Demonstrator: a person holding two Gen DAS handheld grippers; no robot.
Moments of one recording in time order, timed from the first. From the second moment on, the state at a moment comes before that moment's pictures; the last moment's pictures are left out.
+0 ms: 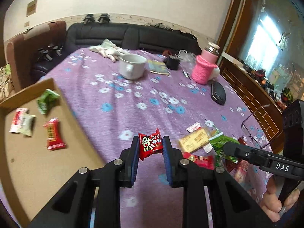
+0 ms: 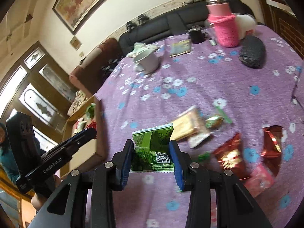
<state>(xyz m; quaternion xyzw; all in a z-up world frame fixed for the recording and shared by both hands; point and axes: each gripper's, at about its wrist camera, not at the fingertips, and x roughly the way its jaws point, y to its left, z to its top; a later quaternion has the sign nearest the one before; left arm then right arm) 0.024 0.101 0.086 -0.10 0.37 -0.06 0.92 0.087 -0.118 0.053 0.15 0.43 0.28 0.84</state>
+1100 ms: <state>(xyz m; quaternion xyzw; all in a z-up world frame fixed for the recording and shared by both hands) -0.013 0.304 0.047 -0.16 0.40 0.11 0.89 0.103 0.176 0.030 0.03 0.50 0.37 0.78</state>
